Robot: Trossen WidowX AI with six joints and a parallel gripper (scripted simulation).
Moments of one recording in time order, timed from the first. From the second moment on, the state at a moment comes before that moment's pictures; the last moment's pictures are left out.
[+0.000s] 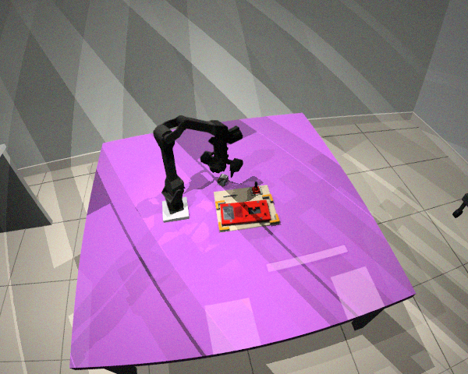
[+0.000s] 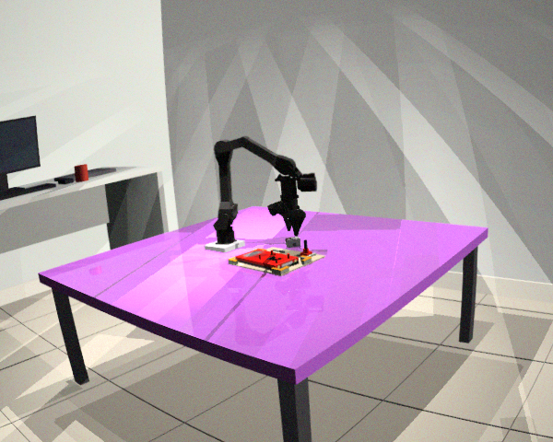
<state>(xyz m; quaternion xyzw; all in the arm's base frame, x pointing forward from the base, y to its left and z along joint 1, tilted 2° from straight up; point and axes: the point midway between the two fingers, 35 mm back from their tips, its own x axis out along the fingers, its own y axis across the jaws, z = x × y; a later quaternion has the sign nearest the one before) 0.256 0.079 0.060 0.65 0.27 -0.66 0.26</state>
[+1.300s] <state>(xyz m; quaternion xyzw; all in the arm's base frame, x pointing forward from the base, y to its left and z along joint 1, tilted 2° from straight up) 0.256 0.079 0.031 0.65 0.27 -0.66 0.26</state>
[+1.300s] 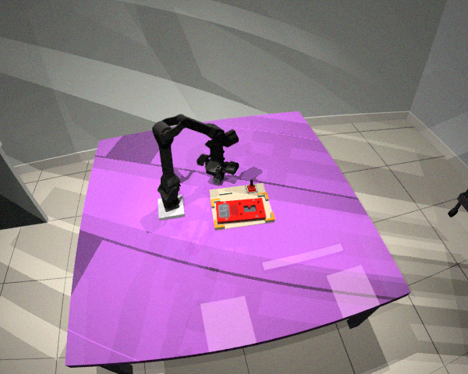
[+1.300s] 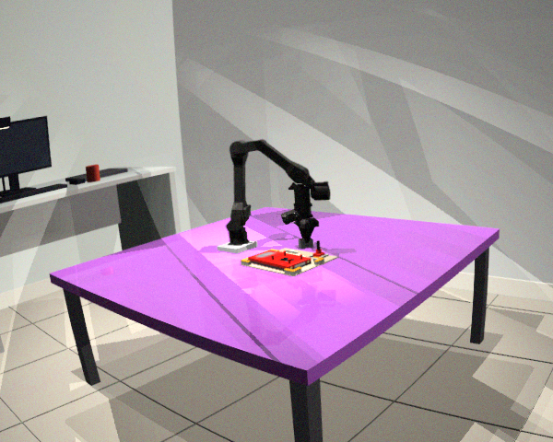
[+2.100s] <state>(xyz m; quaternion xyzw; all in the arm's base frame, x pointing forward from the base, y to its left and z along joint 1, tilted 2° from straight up) 0.262 0.079 0.096 0.65 0.27 -0.67 0.26</state>
